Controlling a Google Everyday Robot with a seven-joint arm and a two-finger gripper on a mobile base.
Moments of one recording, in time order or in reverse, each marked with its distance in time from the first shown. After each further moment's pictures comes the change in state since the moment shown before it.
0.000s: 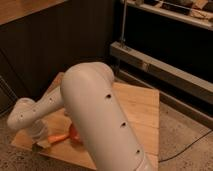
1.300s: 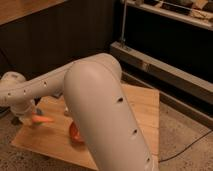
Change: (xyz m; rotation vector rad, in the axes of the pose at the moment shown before) arm -0.042 -0.094 -0.115 0.199 -0.231 0.233
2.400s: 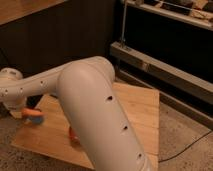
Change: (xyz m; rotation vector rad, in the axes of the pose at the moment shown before) arm -0.060 -0.030 0.008 0.055 -0.146 -0.058
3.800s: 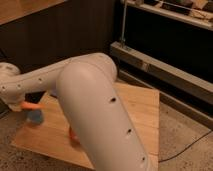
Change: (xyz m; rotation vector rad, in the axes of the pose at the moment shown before) arm 0.004 -0.030 -0.034 0.090 -0.024 0.037
